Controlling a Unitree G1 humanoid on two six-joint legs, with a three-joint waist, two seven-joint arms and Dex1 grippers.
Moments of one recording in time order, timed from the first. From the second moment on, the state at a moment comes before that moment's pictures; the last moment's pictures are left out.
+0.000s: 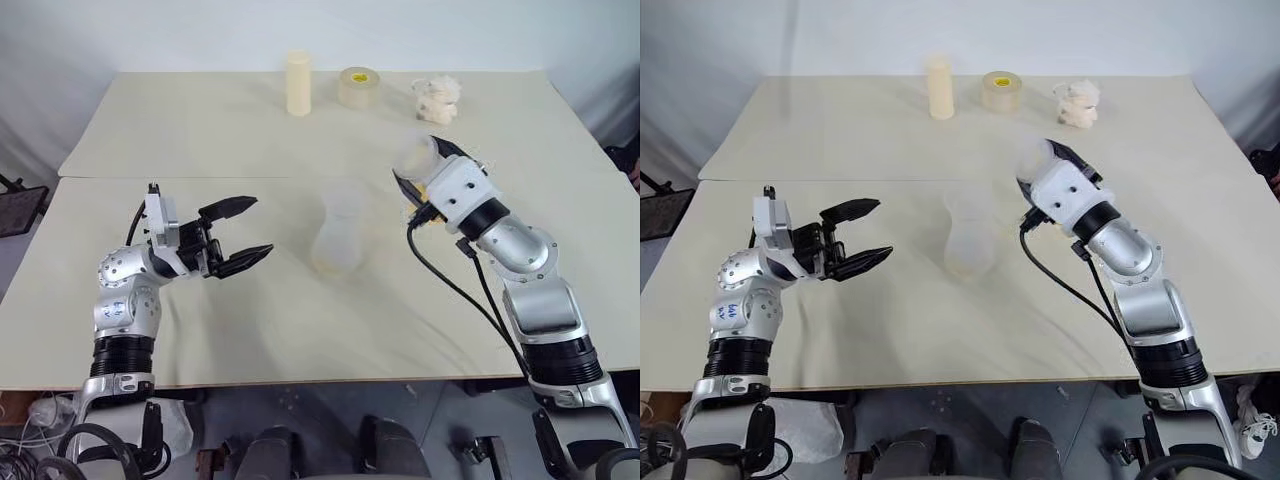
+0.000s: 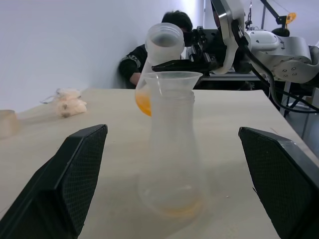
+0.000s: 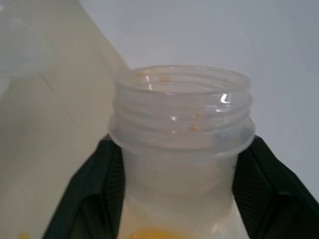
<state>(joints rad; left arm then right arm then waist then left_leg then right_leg) -0.57 0.47 0.22 0.35 -0.55 -0.05 -1.29 -0.61 -0.56 0.10 -0.10 -0.20 -0.02 0.39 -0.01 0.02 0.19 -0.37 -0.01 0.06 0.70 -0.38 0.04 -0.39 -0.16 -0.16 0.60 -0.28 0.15</state>
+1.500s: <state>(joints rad) -0.58 0.45 0.22 0.35 -0.55 -0.04 -1.28 -0.86 -0.67 0.23 0.17 -0.80 -0.55 0.18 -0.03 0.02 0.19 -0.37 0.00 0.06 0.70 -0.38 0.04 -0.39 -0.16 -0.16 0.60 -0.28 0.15</state>
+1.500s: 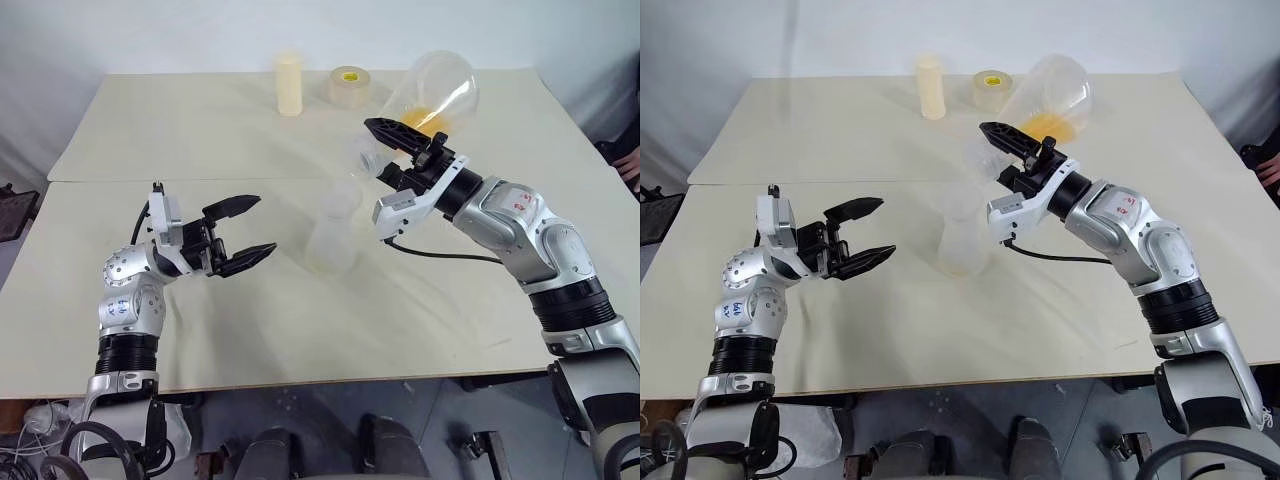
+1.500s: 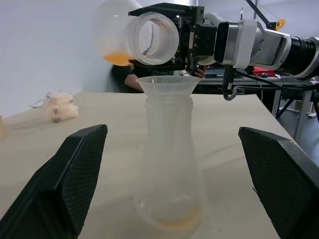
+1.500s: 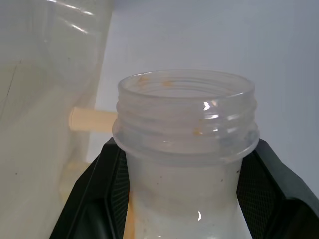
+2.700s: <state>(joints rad) -0.62 0.45 0.22 0.37 -0.55 -0.05 -1.28 -0.94 -0.69 0.30 0.28 -0.93 -0.64 0.05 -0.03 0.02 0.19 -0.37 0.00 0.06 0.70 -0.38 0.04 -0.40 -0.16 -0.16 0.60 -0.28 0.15</state>
